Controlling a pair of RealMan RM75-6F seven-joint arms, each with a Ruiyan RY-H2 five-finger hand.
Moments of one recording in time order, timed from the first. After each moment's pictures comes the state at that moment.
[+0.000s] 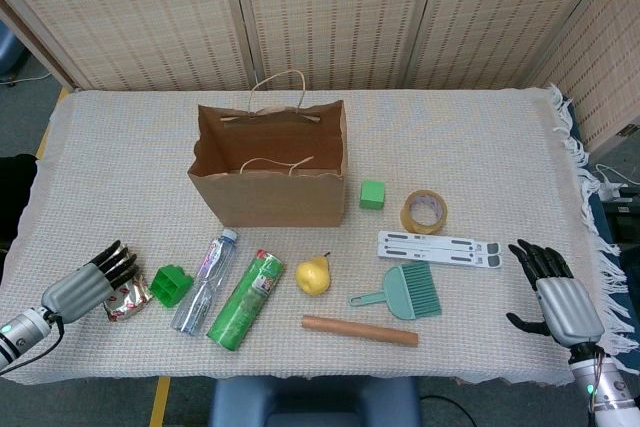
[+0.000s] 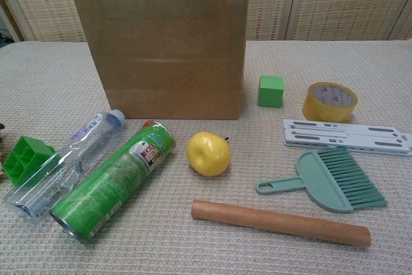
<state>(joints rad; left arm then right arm) -0.48 -1.29 0.26 -0.80 1.92 1.21 0.34 0.13 -1.07 0.00 -1.72 -1.47 1.30 -0.03</state>
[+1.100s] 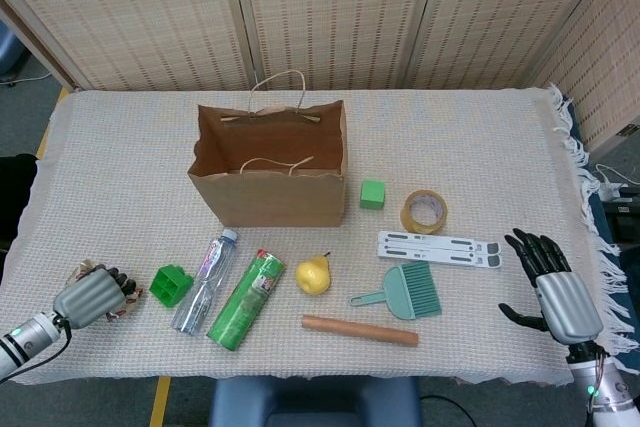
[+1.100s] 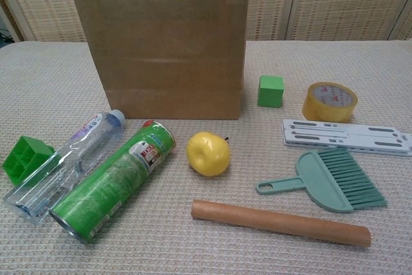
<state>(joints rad) -0.47 -1.34 0.27 -0.73 1.92 1.31 0.20 0.12 -1.13 0.01 -1.63 -1.61 1.45 0.10</state>
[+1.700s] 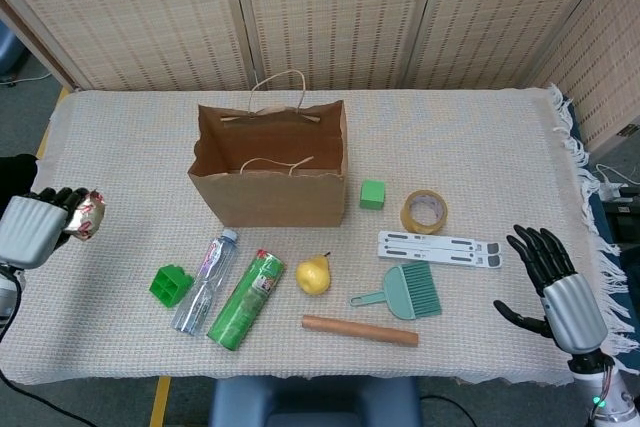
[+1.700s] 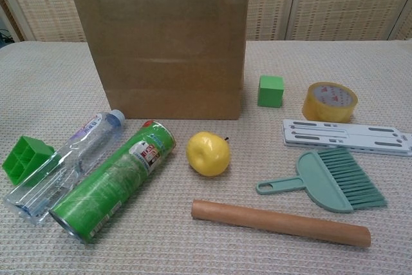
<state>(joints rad) -0.45 -1.17 -0.08 -1.16 1.52 1.41 0.07 0.11 -1.23 0.02 -1.44 -1.78 1.67 0.25</state>
